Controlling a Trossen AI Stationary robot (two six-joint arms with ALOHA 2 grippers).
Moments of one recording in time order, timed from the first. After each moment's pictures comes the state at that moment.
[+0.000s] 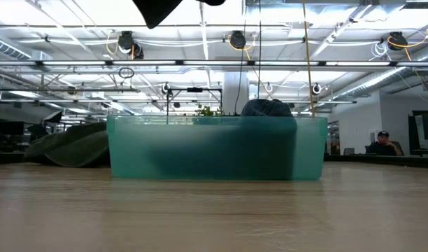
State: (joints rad) left arm -0.43 1.30 1.66 -1.05 -1.03 0.51; right arm -0.01 1.49 1.55 -0.12 0.07 -0.22
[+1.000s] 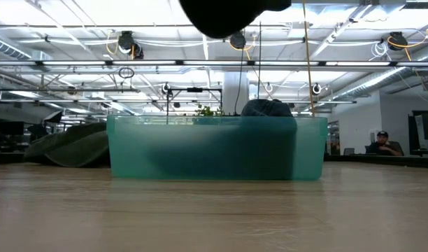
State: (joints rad) left arm -0.18 1.19 1.66 -1.20 -0.56 -0.11; right arm 0.00 1.31 1.55 -0.40 0.00 -0.45
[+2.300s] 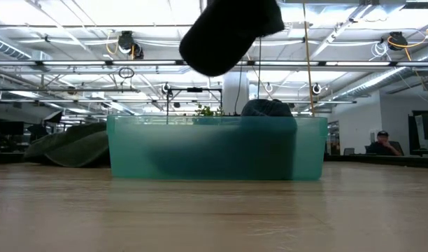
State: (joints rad) left arm -0.14 1.18 1.66 -1.20 -0.46 -0.25; right arm 0.08 1.45 1.55 -0.54 0.00 -0.90
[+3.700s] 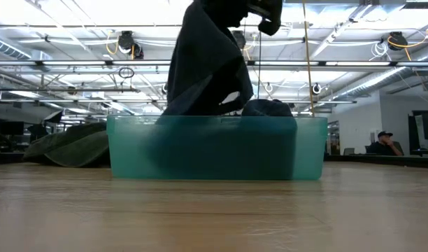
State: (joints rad) left arm -0.14 1.18 1.66 -1.23 -0.44 -0.24; right arm 0.08 1.76 1.55 -0.52 -0.11 -1.07
